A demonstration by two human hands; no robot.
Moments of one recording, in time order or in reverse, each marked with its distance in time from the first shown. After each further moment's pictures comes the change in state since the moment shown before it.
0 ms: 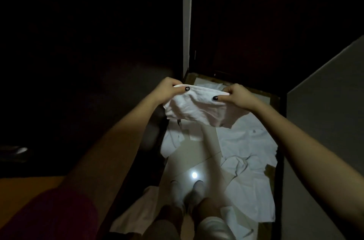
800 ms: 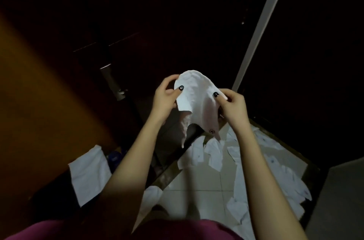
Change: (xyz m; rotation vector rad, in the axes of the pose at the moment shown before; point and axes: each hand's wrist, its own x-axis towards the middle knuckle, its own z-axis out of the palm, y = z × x) left_hand -0.230 0.075 -0.020 -0.553 0.879 -0.008; right_hand -0.110 -0.159 0.048 0.498 0.173 -0.405
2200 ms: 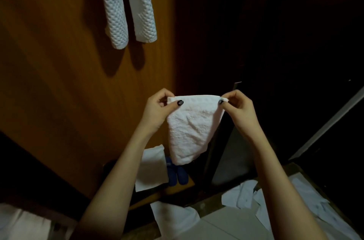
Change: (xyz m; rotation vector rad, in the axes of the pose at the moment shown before) left_hand -0.177 0.056 -0.313 0.099 0.351 0.272; right_hand -0.123 -0.158 0.225 0.151 -0.451 -0.405
